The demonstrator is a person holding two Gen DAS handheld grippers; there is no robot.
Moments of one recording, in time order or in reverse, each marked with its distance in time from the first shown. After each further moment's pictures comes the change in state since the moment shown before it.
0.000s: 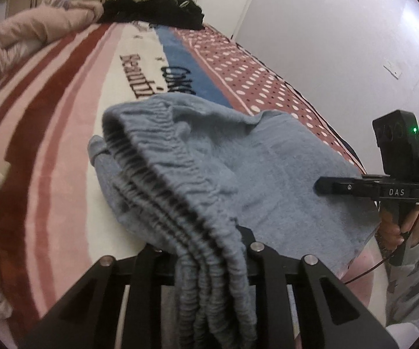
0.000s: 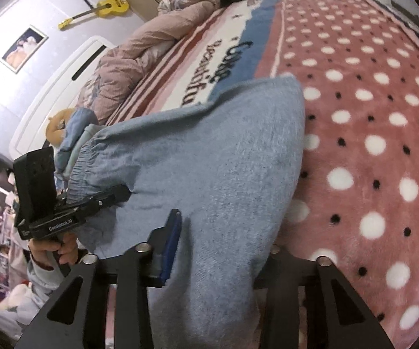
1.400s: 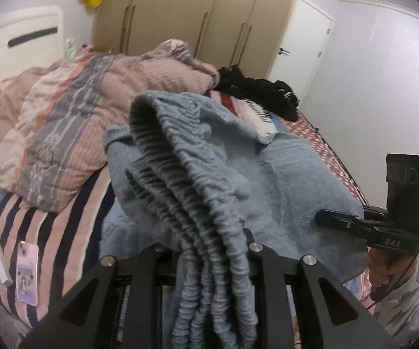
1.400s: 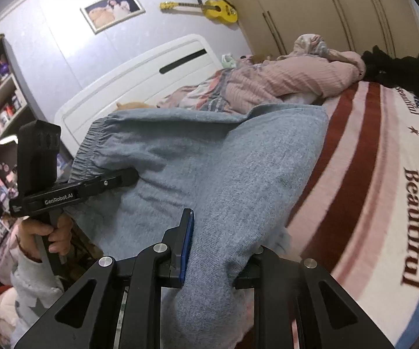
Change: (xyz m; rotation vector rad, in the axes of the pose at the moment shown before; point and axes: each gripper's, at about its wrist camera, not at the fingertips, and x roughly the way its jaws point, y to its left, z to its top) left arm -0.287 0.302 0.062 -0.208 -0.224 0.233; right arm 0.159 0.391 0.144 -0.367 -0.111 0.172
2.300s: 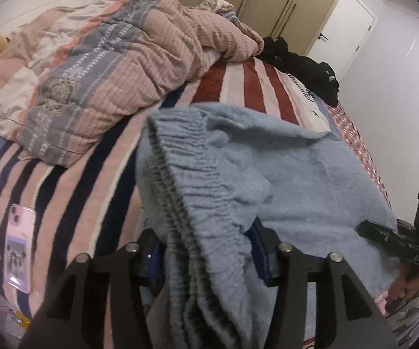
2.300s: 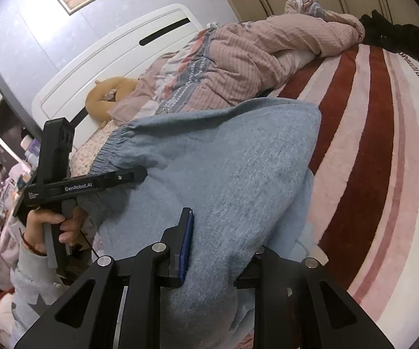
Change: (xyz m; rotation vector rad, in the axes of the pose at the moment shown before) left arm 0.069 0.083 -0.028 -0.136 0.143 0.076; right arm 0.074 -0.026 -0.023 0.059 0.112 -0.041
